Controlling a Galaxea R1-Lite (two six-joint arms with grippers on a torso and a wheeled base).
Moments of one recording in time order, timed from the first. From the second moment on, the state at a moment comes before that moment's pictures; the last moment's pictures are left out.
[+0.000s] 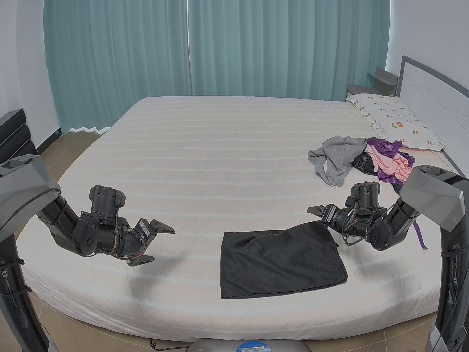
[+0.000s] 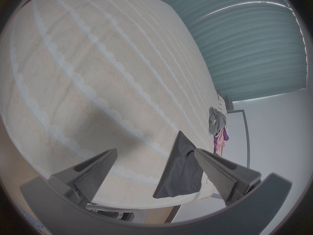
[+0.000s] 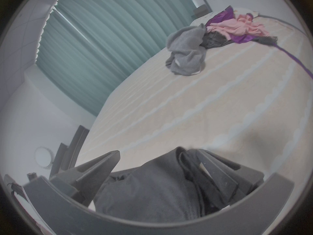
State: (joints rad) left arm -0.14 2.10 -0.79 -0.48 -0.40 -0.94; right arm 0.20 2.40 -1.01 -0.83 0.17 0.65
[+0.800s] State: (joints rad) left arm -0.14 2.11 -0.80 -0.48 -0.40 -0.93; right arm 0.18 2.43 -0.95 -0.94 0.27 0.58
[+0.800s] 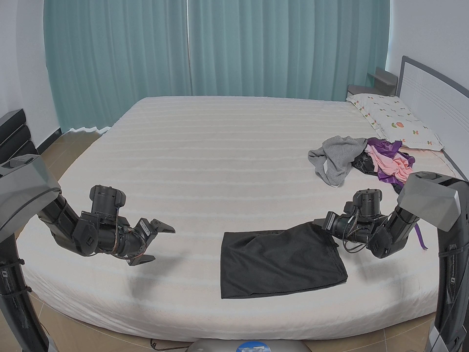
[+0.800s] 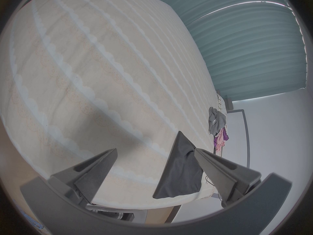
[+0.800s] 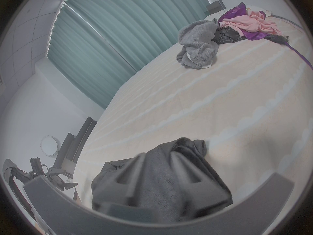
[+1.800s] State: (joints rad) left arm -0.15 2.11 -0.79 -0.48 -0.39 -0.93; right arm 0.09 2.45 -0.97 -0.90 0.26 0.59
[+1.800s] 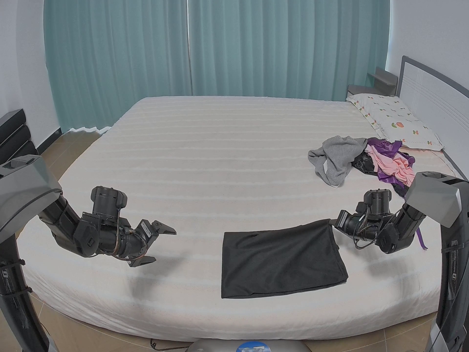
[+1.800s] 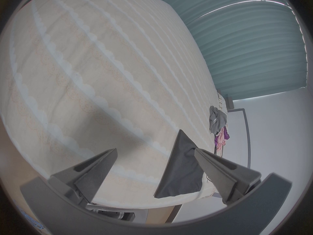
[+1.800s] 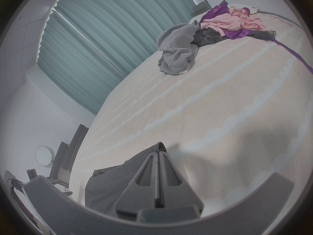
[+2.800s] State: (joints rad) left arm -0.15 2.11 -0.79 -0.48 -0.39 -0.93; right arm 0.11 2.21 -0.46 -1.01 0.46 0.51
